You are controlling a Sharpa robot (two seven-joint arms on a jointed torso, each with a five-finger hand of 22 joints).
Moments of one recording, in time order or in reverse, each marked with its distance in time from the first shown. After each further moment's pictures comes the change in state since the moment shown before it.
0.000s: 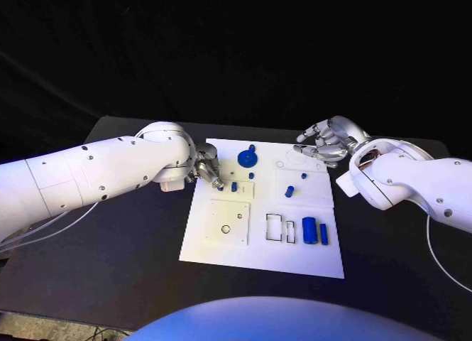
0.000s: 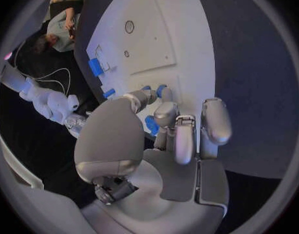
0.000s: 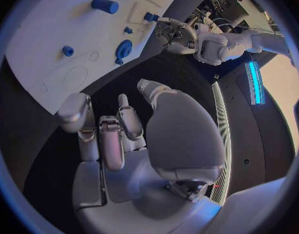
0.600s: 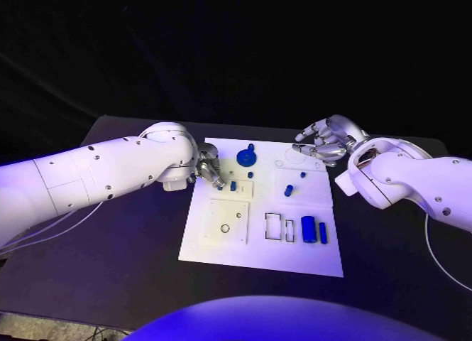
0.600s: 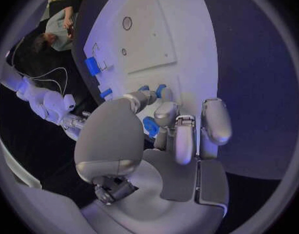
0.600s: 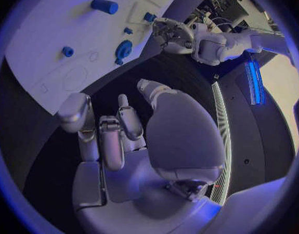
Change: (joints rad) left arm -0.010 0.030 0.003 -0.032 -0.001 0.000 -0.019; left_hand -0.004 -0.002 0.000 0.000 0.004 0.001 0.001 0.004 0.000 0.000 0.000 0.000 -0.001 0.000 0.000 0.000 0.000 0.000 0.000 0.000 0.000 0.001; right arm 0.000 0.001 0.000 0.001 0.000 0.000 0.000; right_hand 0.000 0.000 0.000 0.000 0.000 -0.003 0.003 0.000 0.001 0.000 0.000 0.000 -0.002 0.000 0.000 0.000 0.000 0.000 0.000 0.000 0.000 0.000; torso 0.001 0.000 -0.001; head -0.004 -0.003
